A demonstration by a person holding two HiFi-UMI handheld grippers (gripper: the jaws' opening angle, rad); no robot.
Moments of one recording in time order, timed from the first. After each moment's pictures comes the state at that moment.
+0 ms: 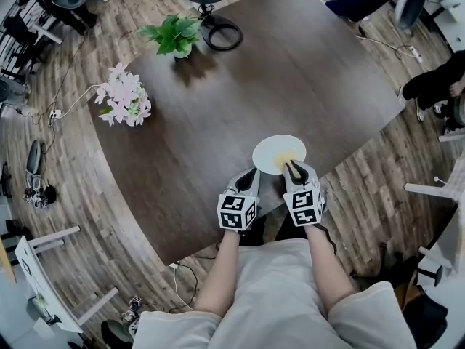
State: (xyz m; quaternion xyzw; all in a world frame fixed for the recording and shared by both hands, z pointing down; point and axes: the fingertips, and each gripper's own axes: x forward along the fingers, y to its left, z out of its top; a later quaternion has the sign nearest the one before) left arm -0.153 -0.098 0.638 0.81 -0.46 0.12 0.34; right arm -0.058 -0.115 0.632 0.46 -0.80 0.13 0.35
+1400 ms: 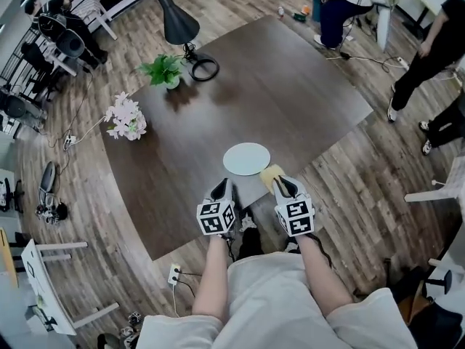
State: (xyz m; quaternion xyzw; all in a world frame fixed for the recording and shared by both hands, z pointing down) left arm -0.135 -0.062 0.582 0.75 -0.57 0.15 0.29; right arm 0.028 -0.055 0.565 0.46 -0.83 0.18 0.24
